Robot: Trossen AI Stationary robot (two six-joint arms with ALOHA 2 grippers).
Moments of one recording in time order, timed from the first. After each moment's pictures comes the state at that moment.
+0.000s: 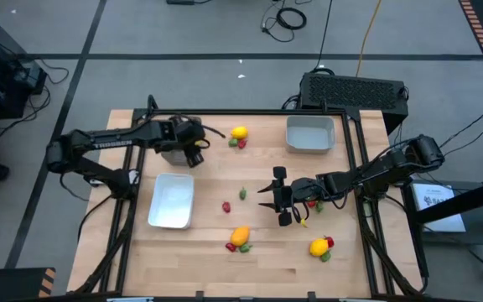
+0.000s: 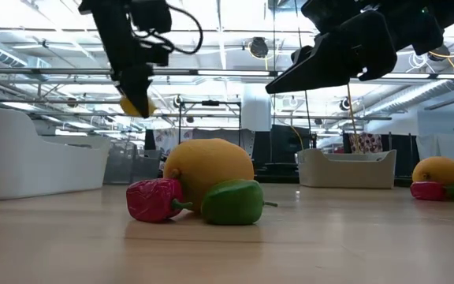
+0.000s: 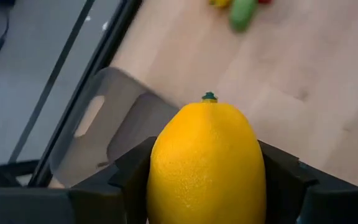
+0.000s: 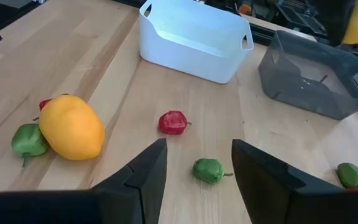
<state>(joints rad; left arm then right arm) 0.33 1.33 1.04 -0.84 -0.35 -0.07 0.21 1.43 0.65 0.35 0.21 -0.14</state>
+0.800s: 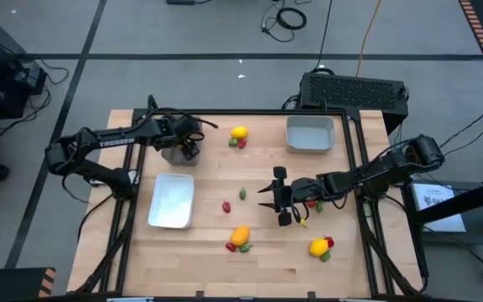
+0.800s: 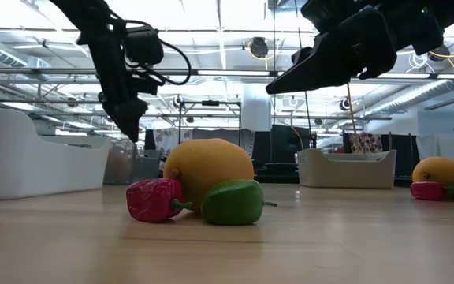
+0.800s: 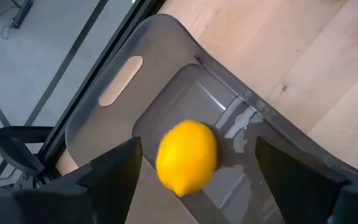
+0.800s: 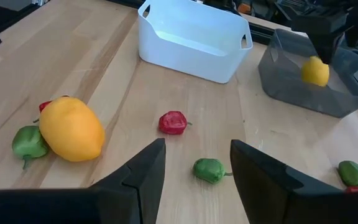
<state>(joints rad) 0.49 1.33 0.86 -0.67 -0.39 -0.04 0.21 1.43 0.65 0.35 0.21 -0.12</state>
